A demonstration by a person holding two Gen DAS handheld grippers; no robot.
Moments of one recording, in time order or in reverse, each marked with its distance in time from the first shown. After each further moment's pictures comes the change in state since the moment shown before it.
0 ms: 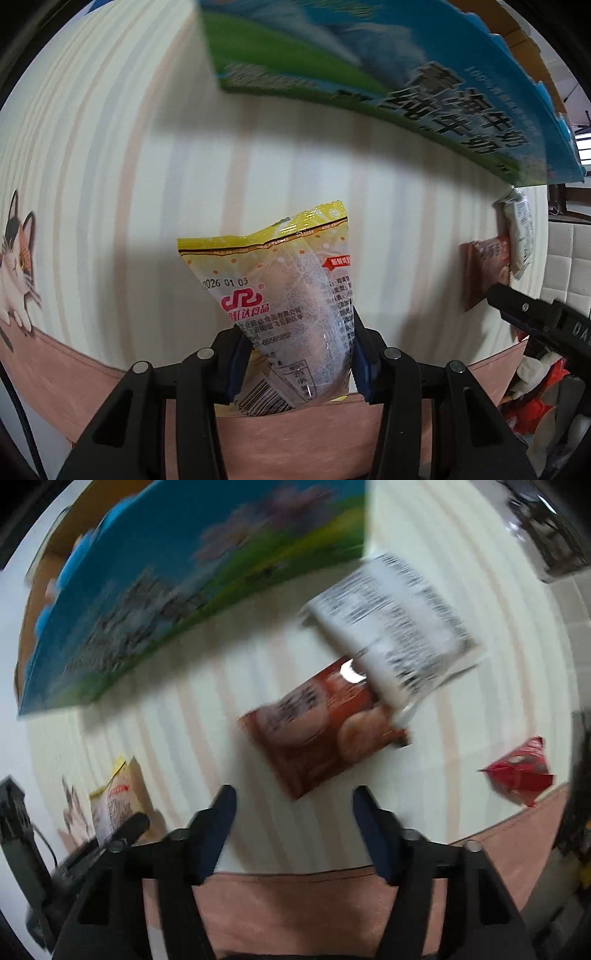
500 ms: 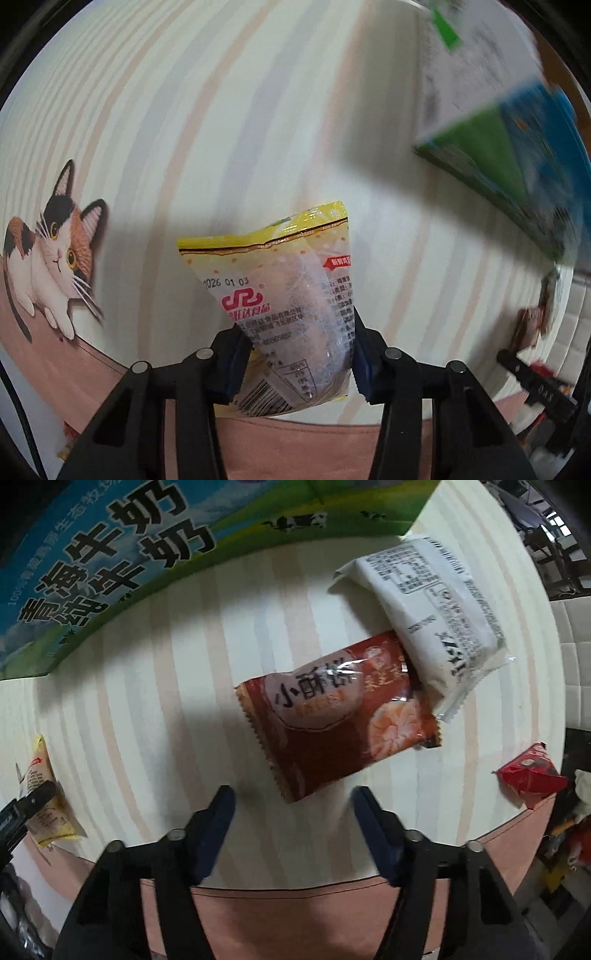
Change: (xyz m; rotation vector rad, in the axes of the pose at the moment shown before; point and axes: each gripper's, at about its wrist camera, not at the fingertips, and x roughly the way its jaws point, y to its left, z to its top) left arm -0.010 0.101 0.011 -0.168 -0.020 0.057; right arm 0.049 0.056 -0.016 -0.100 0.012 -0.210
